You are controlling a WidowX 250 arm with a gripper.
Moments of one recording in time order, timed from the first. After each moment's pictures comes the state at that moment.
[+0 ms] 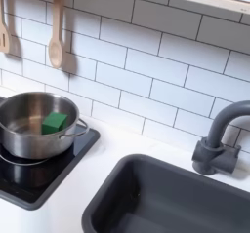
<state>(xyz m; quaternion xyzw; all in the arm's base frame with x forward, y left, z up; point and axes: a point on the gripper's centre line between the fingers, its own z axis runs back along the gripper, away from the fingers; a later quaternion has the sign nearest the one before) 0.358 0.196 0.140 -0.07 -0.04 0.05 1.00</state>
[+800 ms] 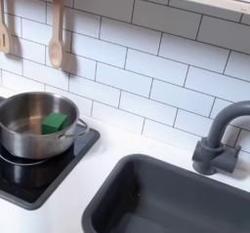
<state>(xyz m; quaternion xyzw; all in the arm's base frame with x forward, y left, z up) 0.364 0.200 0.139 -0.06 -0.06 0.07 0.99</state>
